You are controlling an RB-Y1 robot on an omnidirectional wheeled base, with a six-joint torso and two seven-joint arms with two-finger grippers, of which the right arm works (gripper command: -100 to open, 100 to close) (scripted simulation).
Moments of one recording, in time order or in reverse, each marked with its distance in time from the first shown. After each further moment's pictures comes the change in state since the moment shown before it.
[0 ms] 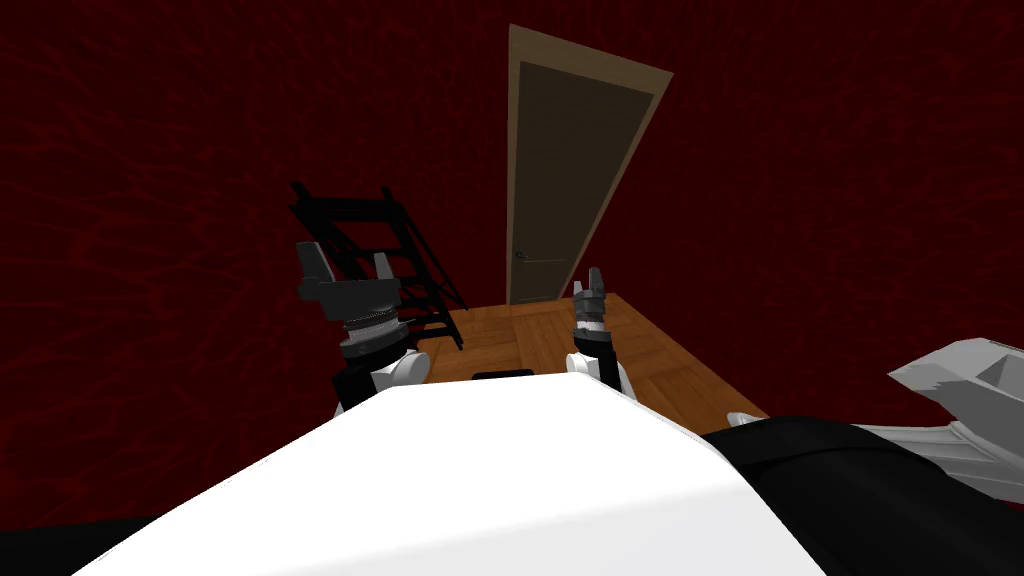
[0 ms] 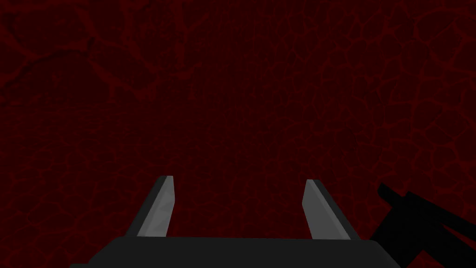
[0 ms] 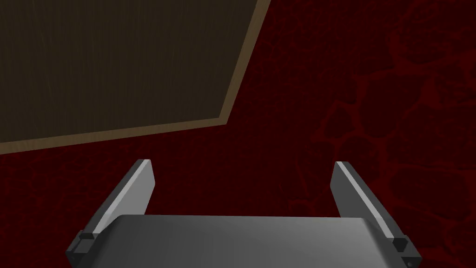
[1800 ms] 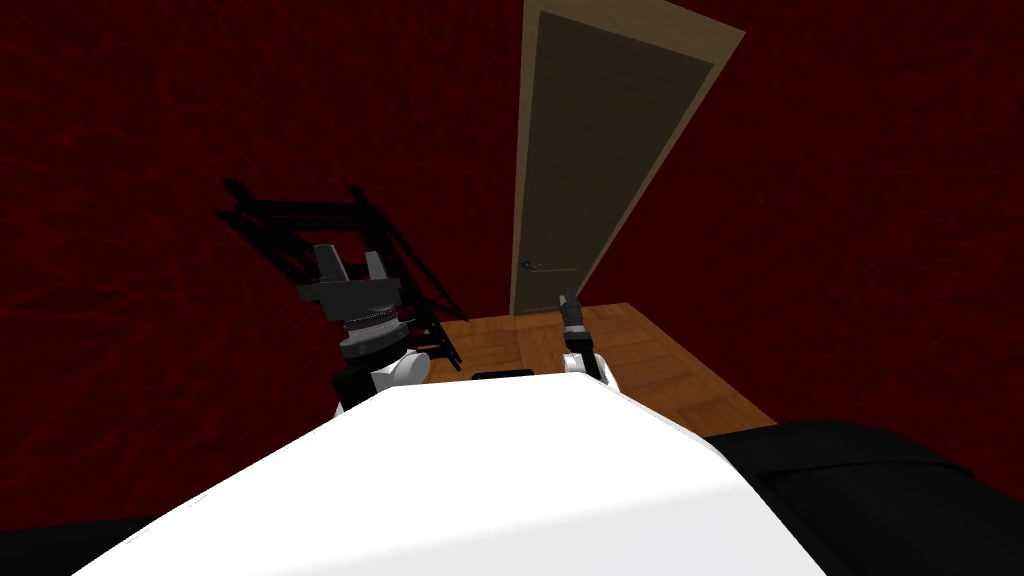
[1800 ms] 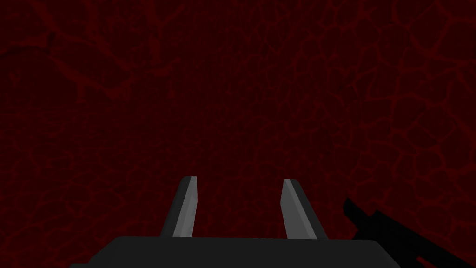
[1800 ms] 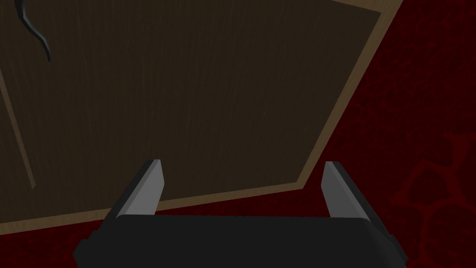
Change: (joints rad) arm -0.133 -0.104 -0.032 0.401 0.052 -0.103 -0.141
